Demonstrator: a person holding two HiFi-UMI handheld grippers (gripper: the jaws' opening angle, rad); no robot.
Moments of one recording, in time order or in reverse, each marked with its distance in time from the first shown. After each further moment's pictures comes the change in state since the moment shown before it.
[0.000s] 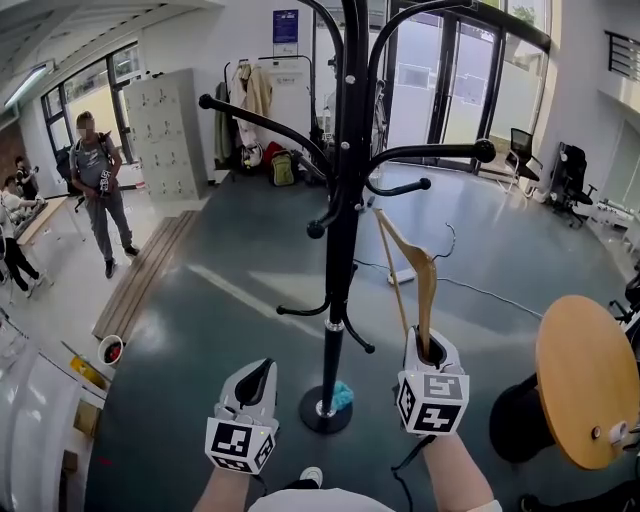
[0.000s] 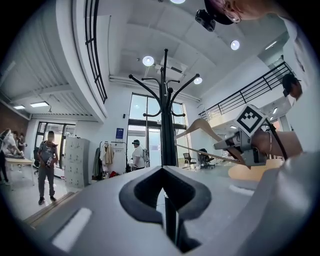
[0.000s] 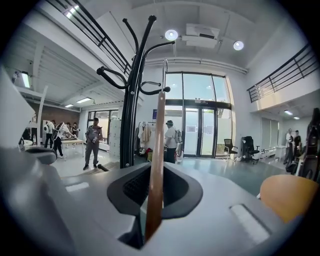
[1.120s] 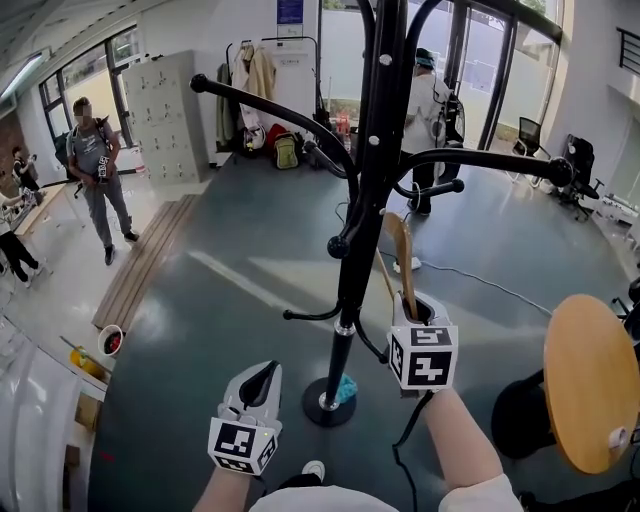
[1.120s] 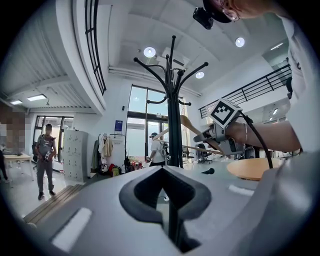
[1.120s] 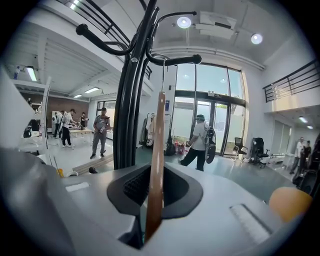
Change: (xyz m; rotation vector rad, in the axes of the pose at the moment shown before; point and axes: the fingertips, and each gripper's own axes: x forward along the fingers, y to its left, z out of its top) left arm 0.034 0.032 -0.036 -0.023 0.078 -0.022; right arm 0.117 0.035 0.014 -0.080 0.115 0.093
